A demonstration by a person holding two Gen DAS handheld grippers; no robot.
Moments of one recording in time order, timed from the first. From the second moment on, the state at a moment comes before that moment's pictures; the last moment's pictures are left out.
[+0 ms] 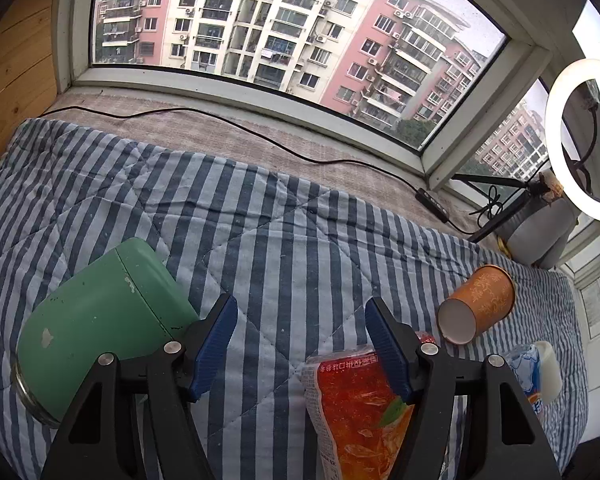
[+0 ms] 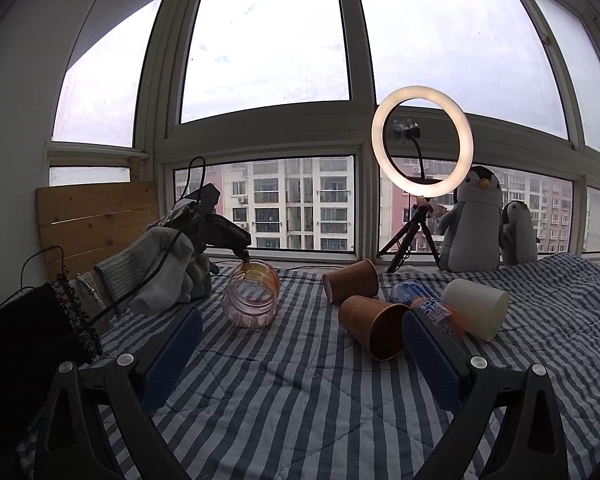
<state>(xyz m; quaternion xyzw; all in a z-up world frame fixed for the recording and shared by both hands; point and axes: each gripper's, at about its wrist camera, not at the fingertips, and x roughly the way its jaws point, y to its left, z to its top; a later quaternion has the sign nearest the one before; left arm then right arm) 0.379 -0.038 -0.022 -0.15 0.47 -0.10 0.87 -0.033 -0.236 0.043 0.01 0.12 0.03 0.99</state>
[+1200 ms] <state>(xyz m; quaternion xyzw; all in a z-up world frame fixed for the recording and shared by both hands) 0.220 0.016 0.026 -0.05 0.43 -0.11 0.90 -0.023 -0.245 0.041 0.05 0.15 0.05 0.99</state>
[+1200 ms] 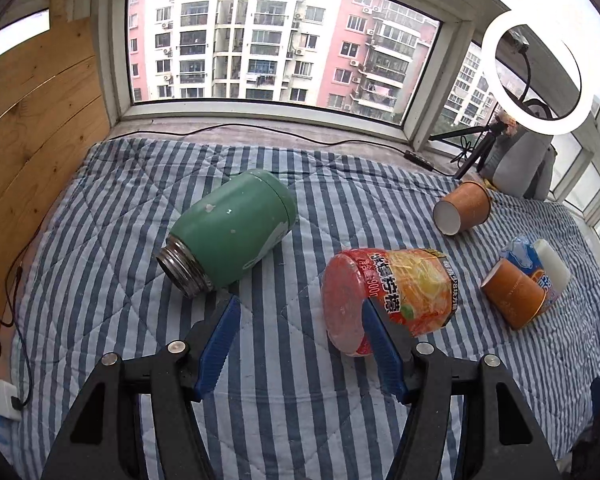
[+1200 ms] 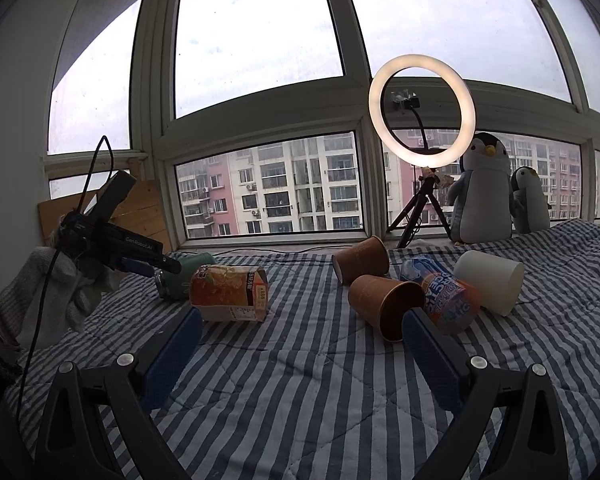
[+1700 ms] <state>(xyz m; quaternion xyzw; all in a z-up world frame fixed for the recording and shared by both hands) 0.282 -0.044 0.011 0.04 0.45 -0.06 0.89 -0.025 -0.247 0.041 0.06 0.15 0.06 0.99</state>
